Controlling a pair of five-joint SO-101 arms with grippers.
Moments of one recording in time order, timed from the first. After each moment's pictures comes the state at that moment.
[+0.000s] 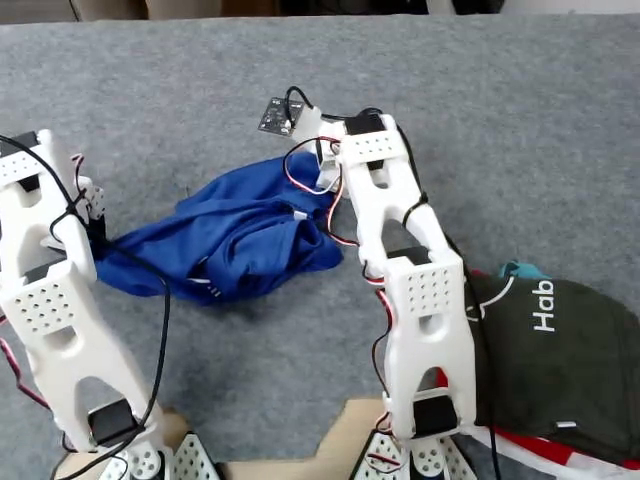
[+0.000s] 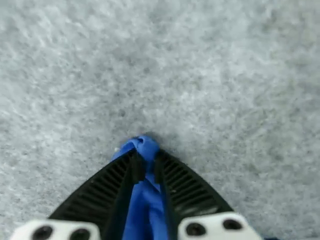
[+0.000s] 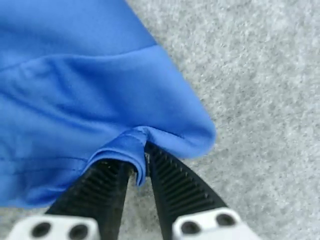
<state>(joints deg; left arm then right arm) -28.9 42.9 -29.0 89.8 37.1 -15.3 48.4 -30.5 63.3 47.3</state>
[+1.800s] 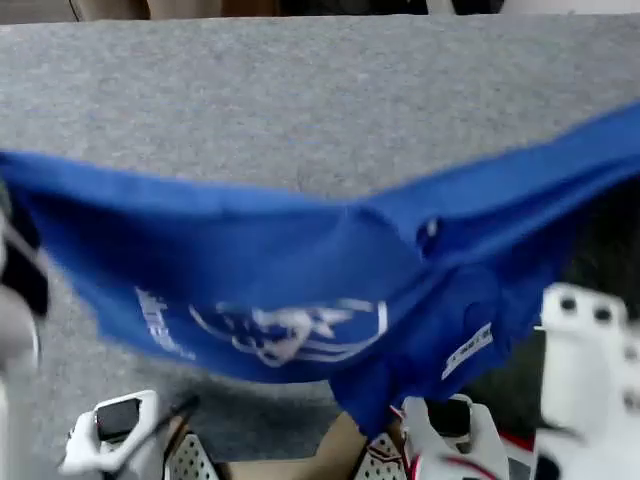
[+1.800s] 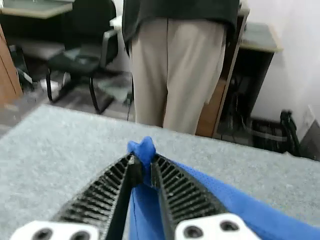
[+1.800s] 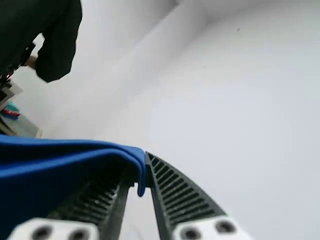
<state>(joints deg) -20.0 -42.7 -42.0 100.4 -7.0 4.0 -41.5 -53.2 75.0 37.1</state>
